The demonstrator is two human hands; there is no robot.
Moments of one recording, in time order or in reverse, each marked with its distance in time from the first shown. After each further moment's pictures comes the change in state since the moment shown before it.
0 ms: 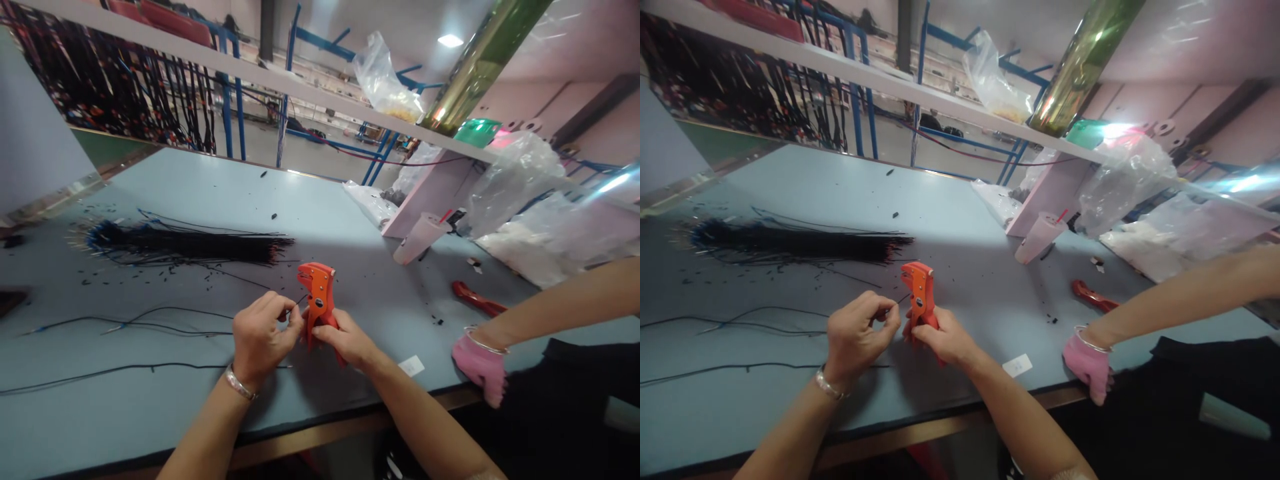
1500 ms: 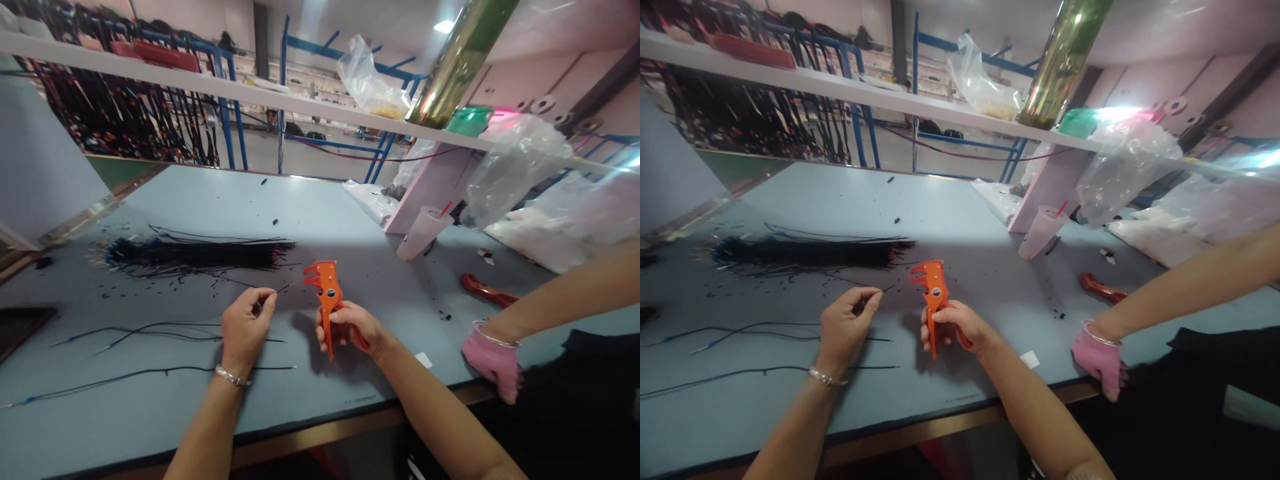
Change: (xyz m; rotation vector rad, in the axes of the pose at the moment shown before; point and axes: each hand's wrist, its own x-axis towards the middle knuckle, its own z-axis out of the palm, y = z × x) left_hand 0.006 -0.029 -0.007 -0.113 -0.048 -0.414; right_hand 0.009 0.020 -0.034 0.455 -0.181 0.165
